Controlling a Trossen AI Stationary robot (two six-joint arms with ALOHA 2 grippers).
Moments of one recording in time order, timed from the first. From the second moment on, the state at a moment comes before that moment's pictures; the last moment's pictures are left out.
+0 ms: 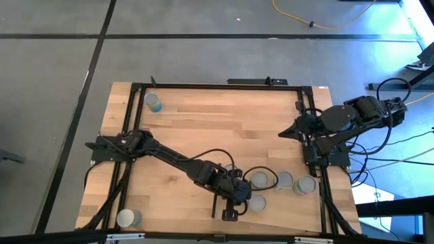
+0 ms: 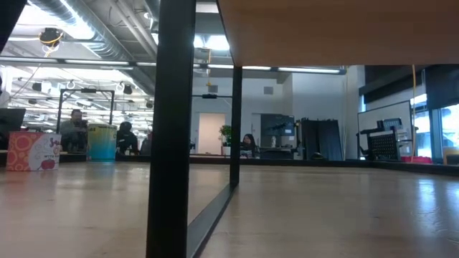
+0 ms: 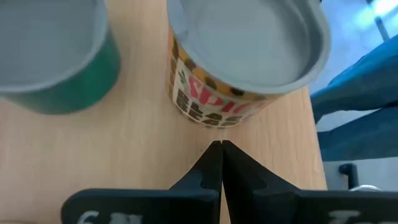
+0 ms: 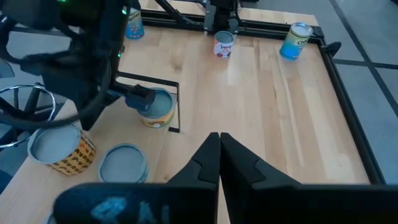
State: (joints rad) left arm -0.40 2.20 2.07 -0.68 -0.01 -0.34; right arm 0.36 1.00 1.44 -1.06 0.26 0.12
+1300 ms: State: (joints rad) left arm -0.37 2.22 2.07 -0.49 -0.02 -0.25; right arm 0.36 1.00 1.44 -1.06 0.21 0.09
